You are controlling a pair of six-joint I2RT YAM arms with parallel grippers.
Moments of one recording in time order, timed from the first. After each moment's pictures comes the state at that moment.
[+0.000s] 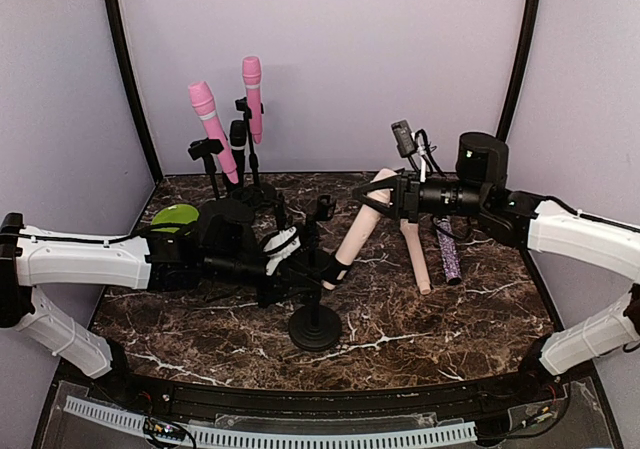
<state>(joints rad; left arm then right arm) -0.98 1.38 0.86 -0.04 0.27 0.22 0.72 1.27 0.98 0.16 -0.59 0.35</state>
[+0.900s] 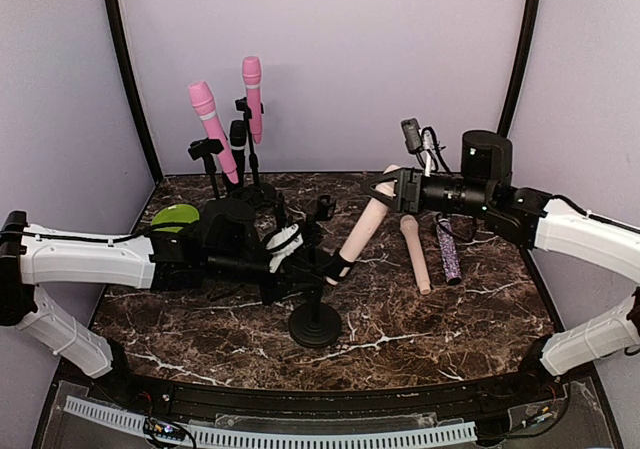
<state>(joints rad) -0.98 1.40 0.87 -0.02 0.25 0.23 0.72 1.23 0.99 0.06 -0.41 0.46</state>
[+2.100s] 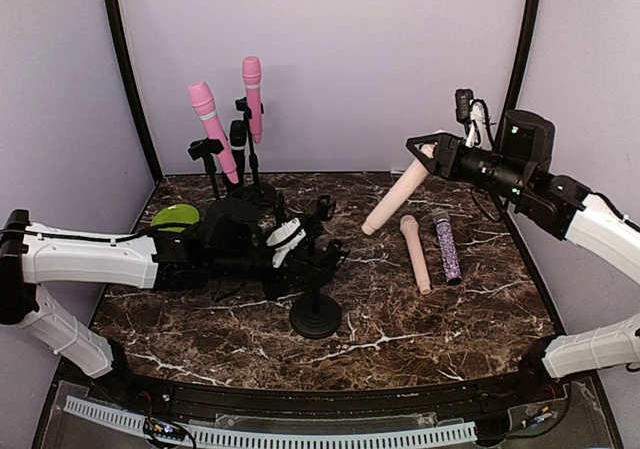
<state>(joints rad) -0.99 1.42 0.89 -0.03 0.09 0.16 0.61 1.10 1.06 -0.07 -0.15 0.44</state>
